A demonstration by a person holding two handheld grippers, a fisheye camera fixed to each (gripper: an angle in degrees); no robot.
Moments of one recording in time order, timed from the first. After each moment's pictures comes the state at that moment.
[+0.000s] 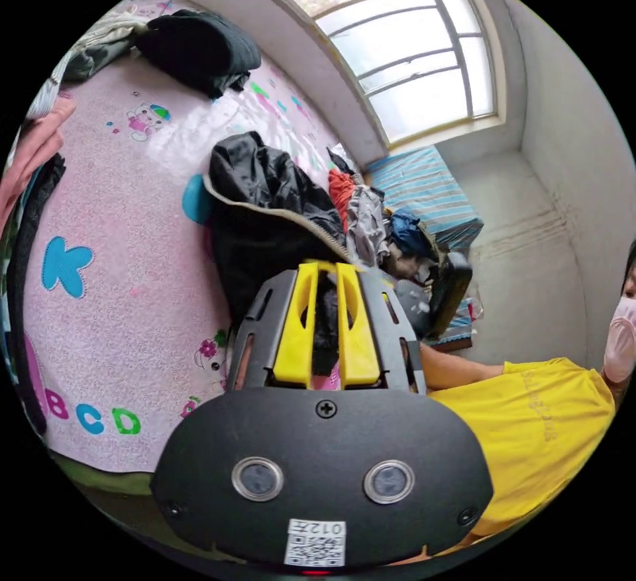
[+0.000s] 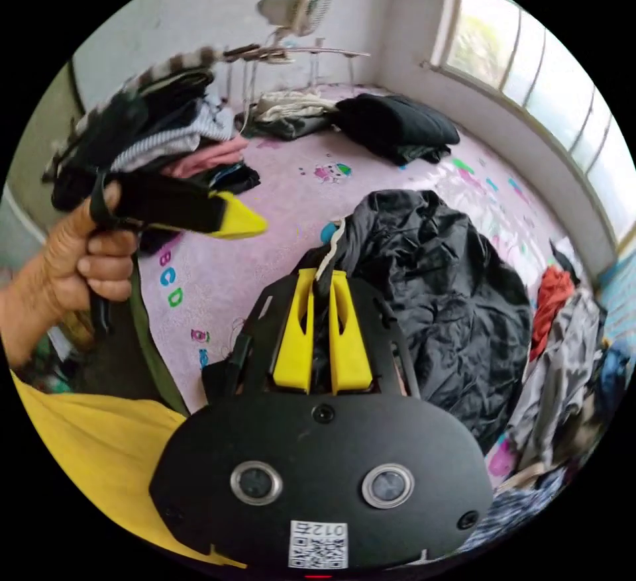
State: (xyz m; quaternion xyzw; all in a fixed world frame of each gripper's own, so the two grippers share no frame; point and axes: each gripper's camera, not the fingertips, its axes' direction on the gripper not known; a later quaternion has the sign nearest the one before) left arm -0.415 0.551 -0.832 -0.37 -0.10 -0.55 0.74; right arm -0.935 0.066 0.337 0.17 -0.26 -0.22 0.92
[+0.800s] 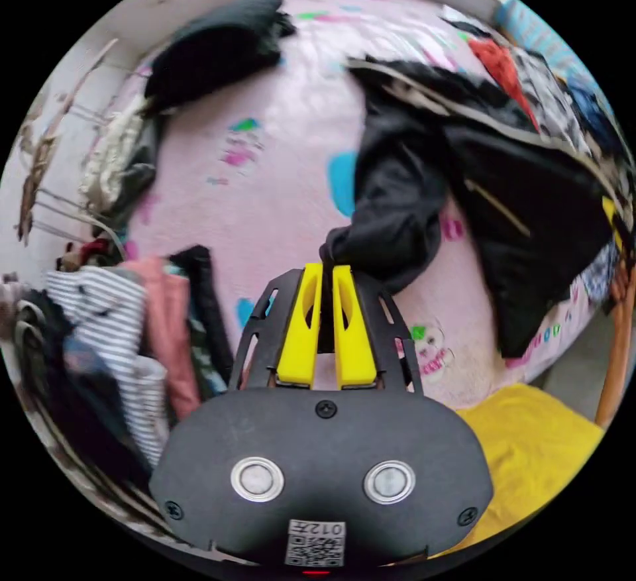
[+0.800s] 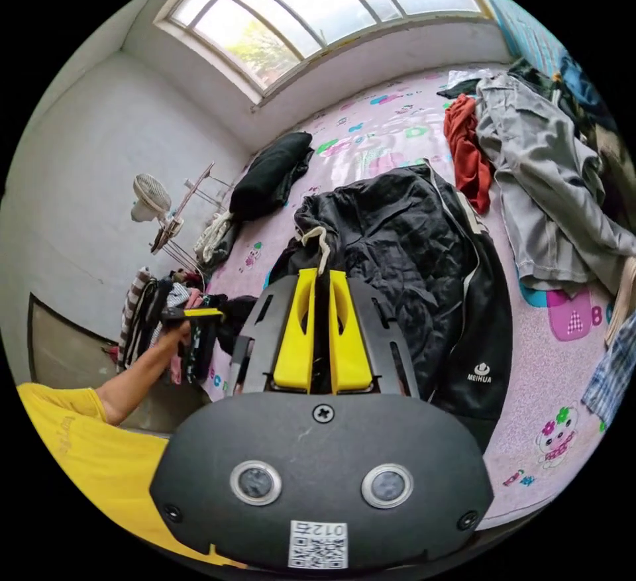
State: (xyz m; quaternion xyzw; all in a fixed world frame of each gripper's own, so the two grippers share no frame) left arm -0.452 0.475 -0.644 -0.72 -0.31 -0.23 0.57; right arm -0.610 0.072 0.426 0.16 -0.43 0.13 0.88
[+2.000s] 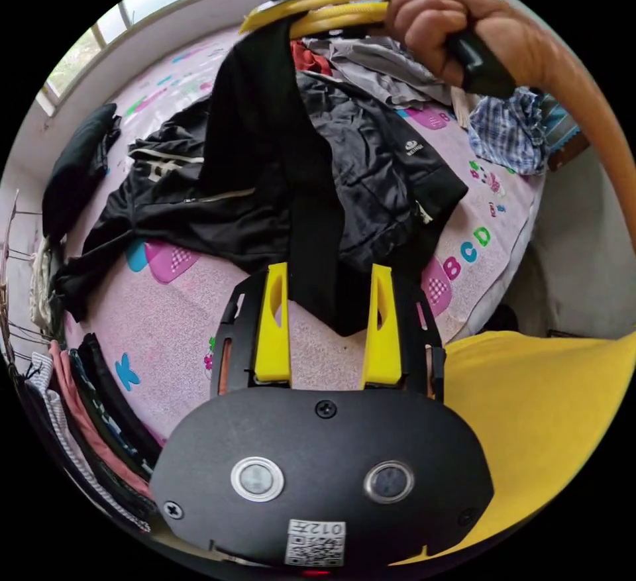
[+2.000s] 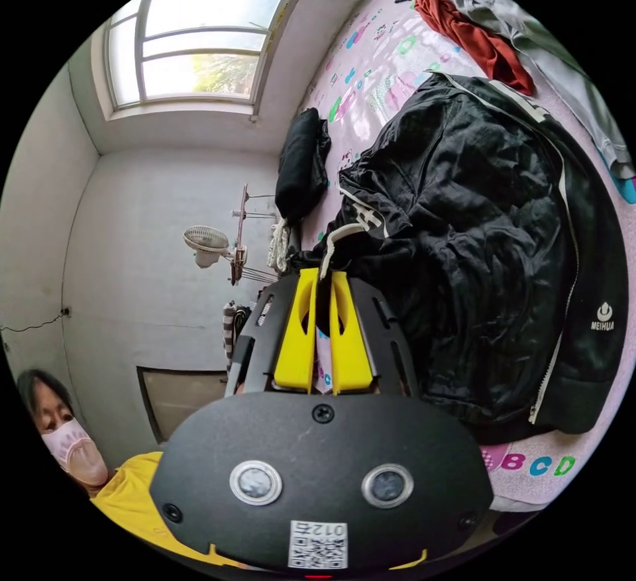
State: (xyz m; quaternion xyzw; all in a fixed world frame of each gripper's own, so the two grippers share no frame) left arm -0.093 0.432 -0.560 -0.71 -0.08 -0.14 0.68; right arm -0.541 0.043 0.494 0.05 -0.62 0.19 0.76
